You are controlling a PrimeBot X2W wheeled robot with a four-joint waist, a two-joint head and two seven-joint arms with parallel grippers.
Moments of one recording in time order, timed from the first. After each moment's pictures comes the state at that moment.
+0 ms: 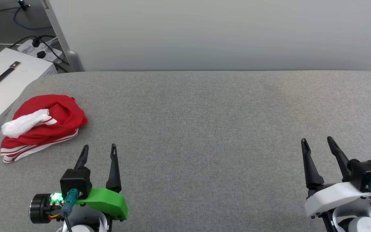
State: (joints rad) left arm 0.02 0.06 -0.02 -0.01 -0.03 0.01 -0.08; right arm 0.02 -0.05 -0.03 -0.04 0.11 0.13 -0.08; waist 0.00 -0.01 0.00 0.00
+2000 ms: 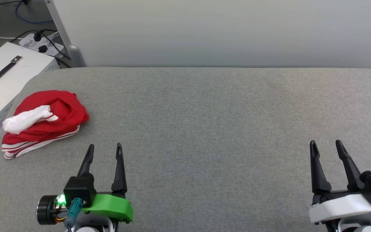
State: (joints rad) left arm 0.02 0.06 -0.06 0.03 -0.07 0.02 -0.21; right arm 0.07 -0.05 -0.04 -0.05 0.19 0.13 -0.21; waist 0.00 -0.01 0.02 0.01
